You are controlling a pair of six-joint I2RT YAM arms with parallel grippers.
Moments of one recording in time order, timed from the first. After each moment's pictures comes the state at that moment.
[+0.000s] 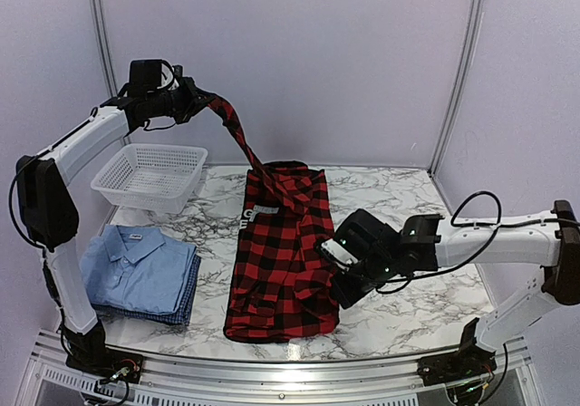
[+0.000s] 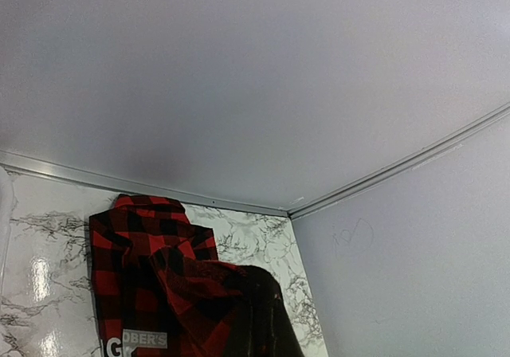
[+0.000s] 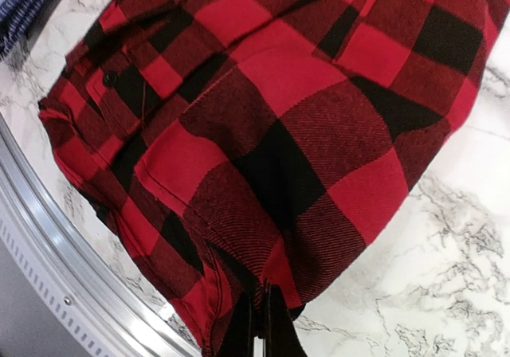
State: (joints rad) left arm -0.25 1.90 1.90 -0.27 0.43 -0.82; right arm 1.06 1.42 0.94 -0.62 -0.03 0.41
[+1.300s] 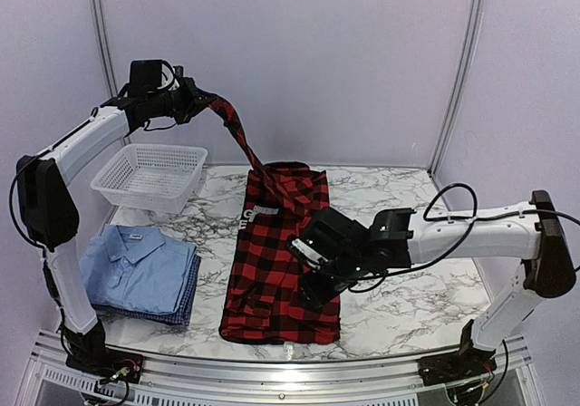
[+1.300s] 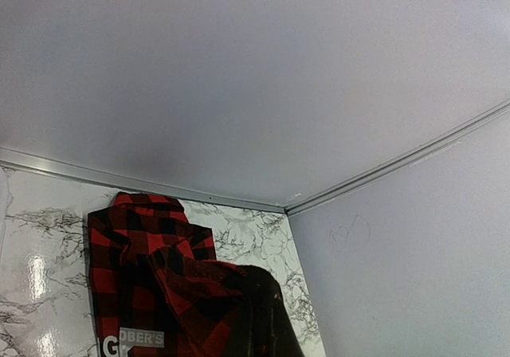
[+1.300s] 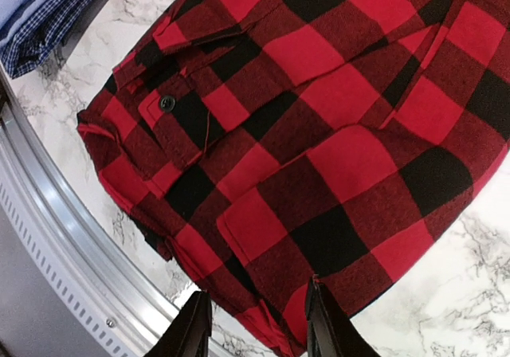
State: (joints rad) left arm -0.25 1.90 1.90 -0.27 0.45 -0.83; right arm 1.15 1.56 1.13 -0.65 -0.02 0.47
